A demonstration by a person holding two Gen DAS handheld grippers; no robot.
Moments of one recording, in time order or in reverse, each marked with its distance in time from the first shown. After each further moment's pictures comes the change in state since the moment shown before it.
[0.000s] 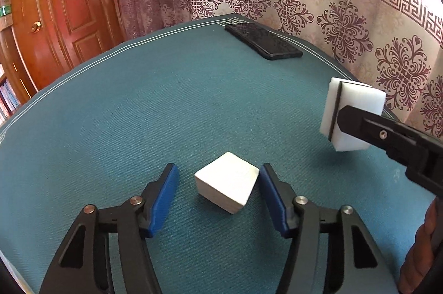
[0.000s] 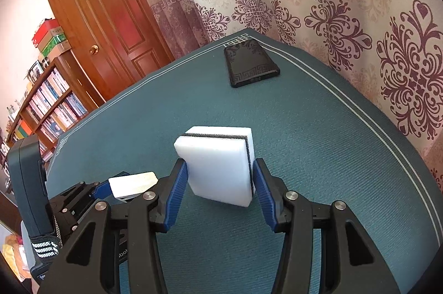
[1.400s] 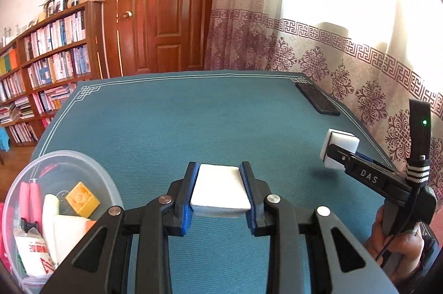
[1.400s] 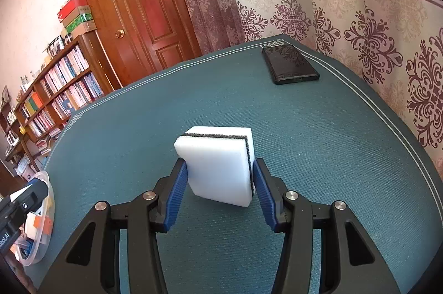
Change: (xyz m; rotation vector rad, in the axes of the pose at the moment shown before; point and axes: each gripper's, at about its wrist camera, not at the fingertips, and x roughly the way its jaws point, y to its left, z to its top) left arm -0.146 0.065 -0.081 -0.326 -0.226 0.220; right arm 0.003 0.044 -0.026 -0.163 -0.032 0.054
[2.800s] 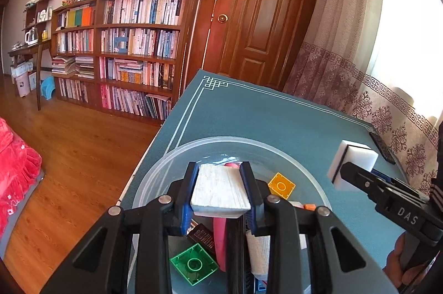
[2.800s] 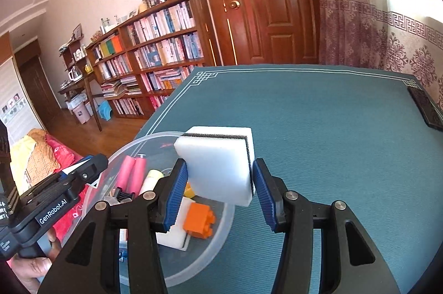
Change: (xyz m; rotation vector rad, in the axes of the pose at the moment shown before) left arm -0.076 0.204 -0.040 -0.289 -0.082 0.196; right arm -0.023 0.265 -0.049 -0.326 0.079 0.348
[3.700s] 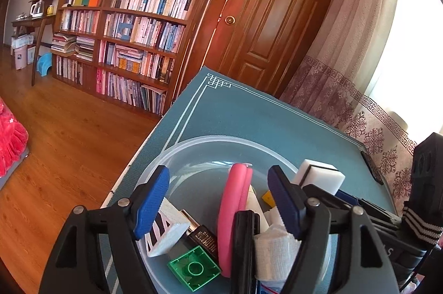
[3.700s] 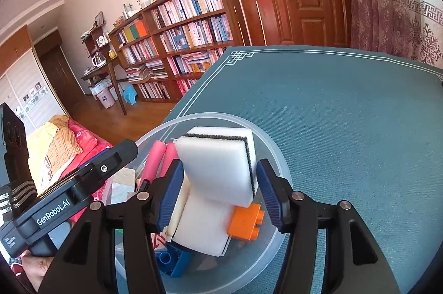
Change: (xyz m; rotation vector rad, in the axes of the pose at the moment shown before) left arm 0.005 0.025 -0.005 -0.129 -0.010 -0.066; right arm 0.026 0.020 -0.012 -0.009 0.084 0.149
